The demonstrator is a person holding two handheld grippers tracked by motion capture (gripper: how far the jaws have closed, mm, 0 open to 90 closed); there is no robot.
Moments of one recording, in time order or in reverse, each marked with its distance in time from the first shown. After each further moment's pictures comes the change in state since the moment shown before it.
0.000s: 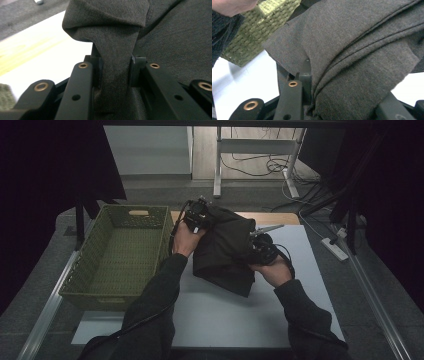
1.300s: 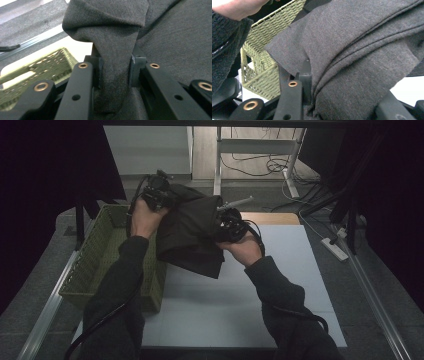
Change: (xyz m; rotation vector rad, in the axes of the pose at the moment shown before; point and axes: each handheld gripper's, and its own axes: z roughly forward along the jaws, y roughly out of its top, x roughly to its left) left arm 0.074 0.001 -0.112 0.019 0.123 -0.040; right arm 0.063 0.094 0.027 -0.072 0.133 -0.078
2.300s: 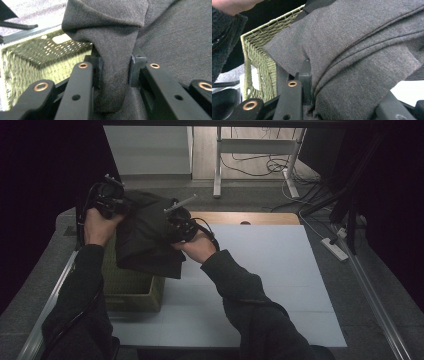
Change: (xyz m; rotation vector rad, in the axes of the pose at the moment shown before) left arm 0.097 -0.075 -0.038 0.033 0.053 -0.122; right arm 0.062 0.043 0.100 0.064 0.049 -0.117
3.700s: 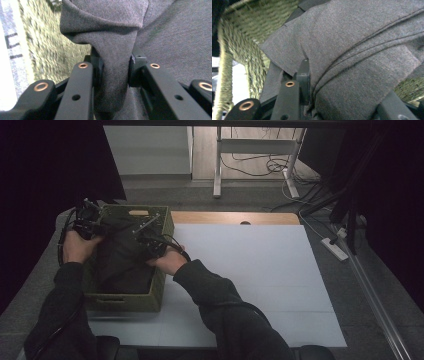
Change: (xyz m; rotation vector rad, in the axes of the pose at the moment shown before) left arm 0.068 -0.078 0.034 0.175 -0.008 -0.131; right arm 0.033 -0.010 0.099 0.152 0.013 -0.040
